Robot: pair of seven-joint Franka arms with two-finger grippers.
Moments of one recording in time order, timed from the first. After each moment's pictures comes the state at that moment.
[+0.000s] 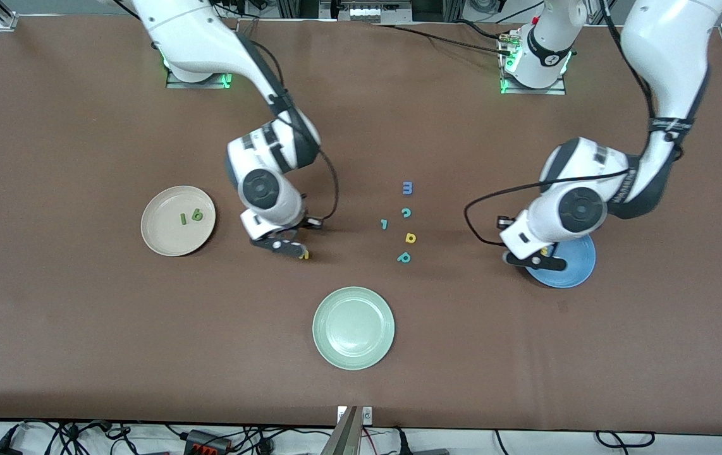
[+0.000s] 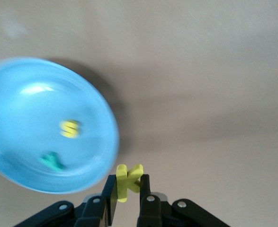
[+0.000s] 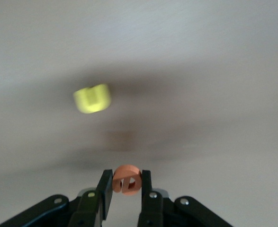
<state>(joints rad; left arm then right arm) 0.21 0.50 -0.47 -1.76 0.27 1.96 -0.23 0.61 0.62 -0.14 -1.66 0.21 2.10 0.59</state>
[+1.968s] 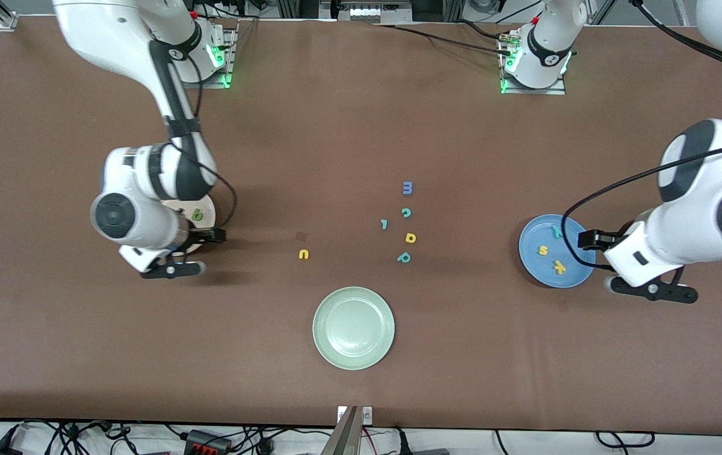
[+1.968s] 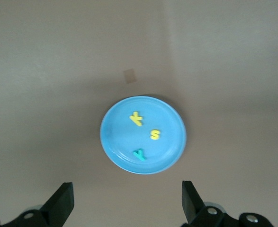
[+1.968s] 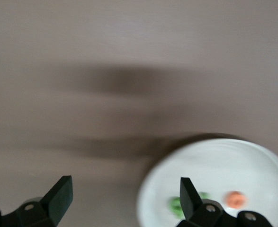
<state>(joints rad) 0.32 0.57 -0.60 -1.22 0.35 1.52 -0.12 0.61 0.59 -0.39 -1.71 0.26 2.09 0.06</state>
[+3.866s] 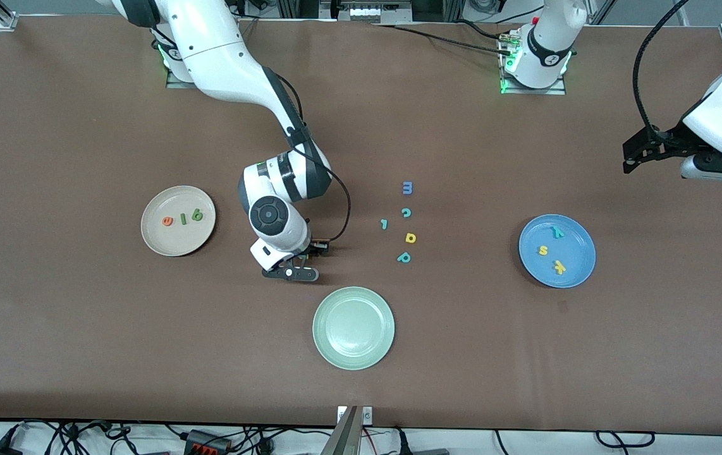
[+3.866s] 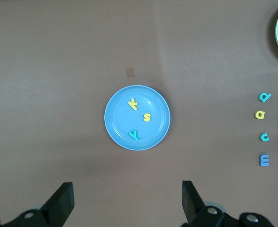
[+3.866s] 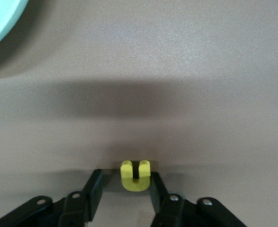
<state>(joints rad) -0.03 -0.02 -0.03 -1.68 0.02 1.69 0.03 0.80 0.89 -0.32 -1.43 0.39 2.23 0.40</state>
